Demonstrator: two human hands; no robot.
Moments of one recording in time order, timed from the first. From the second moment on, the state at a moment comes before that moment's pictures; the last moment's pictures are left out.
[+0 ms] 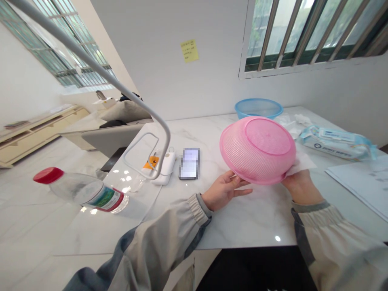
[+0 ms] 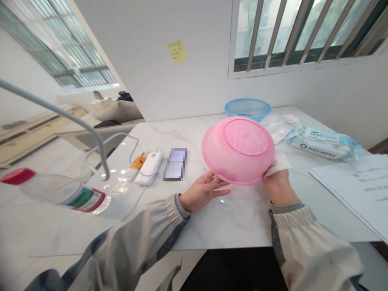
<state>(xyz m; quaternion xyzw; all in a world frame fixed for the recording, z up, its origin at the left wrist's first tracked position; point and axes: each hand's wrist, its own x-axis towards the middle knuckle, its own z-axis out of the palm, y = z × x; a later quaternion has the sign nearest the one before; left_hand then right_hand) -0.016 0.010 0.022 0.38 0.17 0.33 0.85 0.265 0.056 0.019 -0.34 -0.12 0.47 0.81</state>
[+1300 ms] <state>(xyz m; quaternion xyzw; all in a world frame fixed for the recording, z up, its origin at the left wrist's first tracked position) -0.011 0.013 0.024 0.43 0.27 0.39 0.77 0.251 0.052 0.031 -0.29 -0.17 0.42 0.84</state>
